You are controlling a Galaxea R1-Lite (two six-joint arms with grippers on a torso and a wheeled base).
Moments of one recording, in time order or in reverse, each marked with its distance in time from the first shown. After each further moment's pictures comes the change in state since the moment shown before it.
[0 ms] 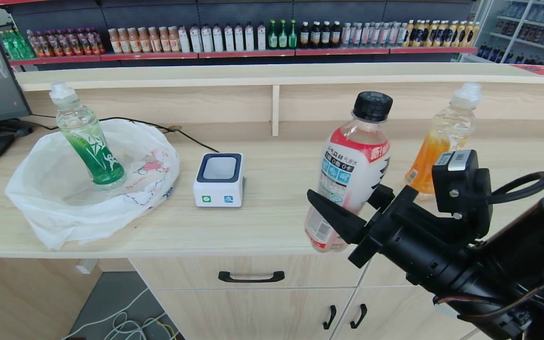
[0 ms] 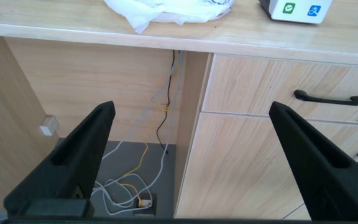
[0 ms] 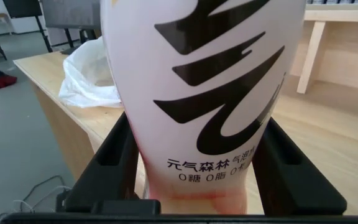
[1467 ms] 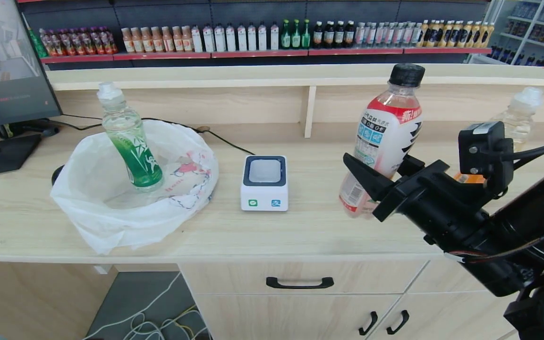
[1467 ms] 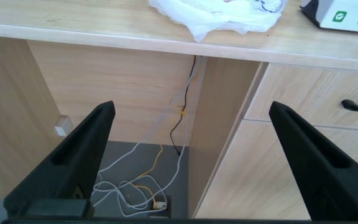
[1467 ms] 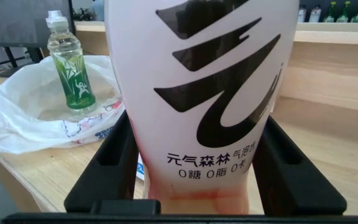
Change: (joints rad) left arm 0.000 0.000 0.000 0.000 0.000 -0.010; right arm -0.173 -0.009 -0.044 0.001 -0.014 0.002
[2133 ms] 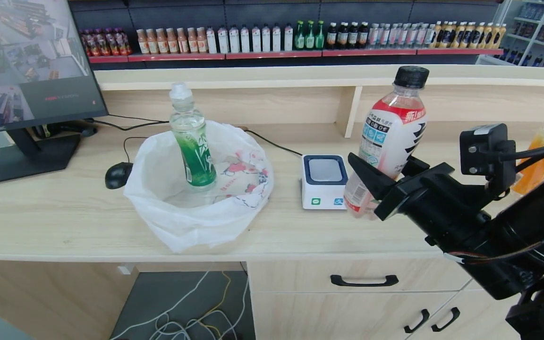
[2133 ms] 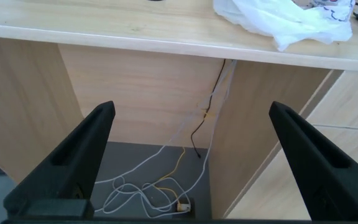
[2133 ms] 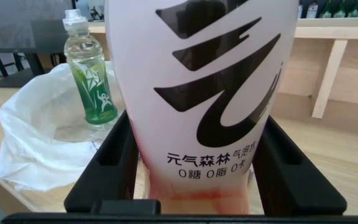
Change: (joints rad) left arm 0.000 0.000 0.000 0.000 0.000 0.001; right arm 0.003 -0.001 0.012 -0.001 -0.072 0.001
